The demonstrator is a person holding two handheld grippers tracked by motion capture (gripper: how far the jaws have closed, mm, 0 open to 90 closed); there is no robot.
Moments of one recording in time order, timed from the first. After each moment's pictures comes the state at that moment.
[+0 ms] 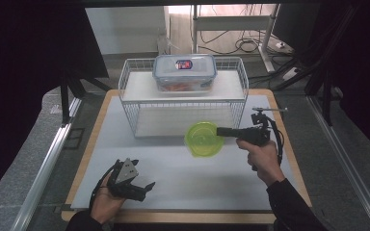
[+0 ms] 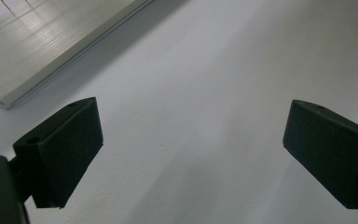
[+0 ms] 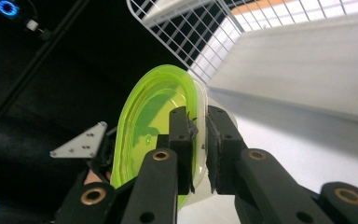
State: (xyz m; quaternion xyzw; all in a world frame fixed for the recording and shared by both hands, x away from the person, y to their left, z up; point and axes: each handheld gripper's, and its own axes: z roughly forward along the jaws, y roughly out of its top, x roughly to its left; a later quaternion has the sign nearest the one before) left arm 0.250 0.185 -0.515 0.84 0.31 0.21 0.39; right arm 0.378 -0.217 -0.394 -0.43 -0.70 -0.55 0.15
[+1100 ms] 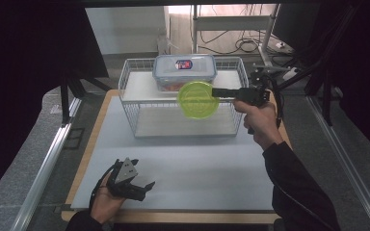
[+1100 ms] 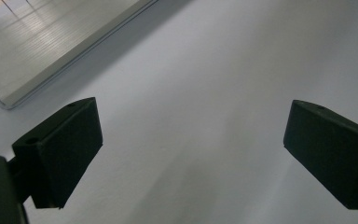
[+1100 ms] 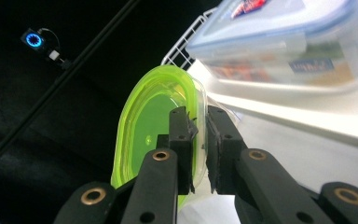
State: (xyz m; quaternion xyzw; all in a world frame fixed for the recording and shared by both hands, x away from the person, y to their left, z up) left arm 0.250 0.186 -0.515 0.84 0.31 0.21 0.39; right arm 0.423 -0.192 -0.302 -0.41 -0.69 -0.59 0.13
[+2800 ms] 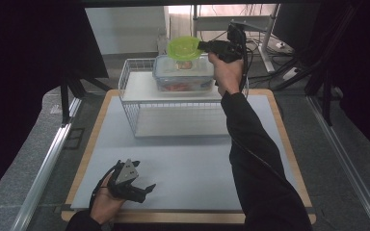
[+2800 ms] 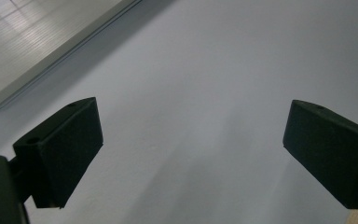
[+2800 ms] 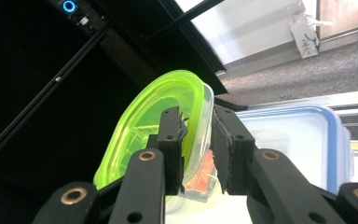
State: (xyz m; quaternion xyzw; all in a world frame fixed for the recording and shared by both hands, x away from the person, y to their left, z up) left arm 0.249 0.185 -0.516 0.85 0.30 0.20 0.39; right arm 0.520 -0.121 -0.257 -0.54 -0.61 -0.58 -0.02
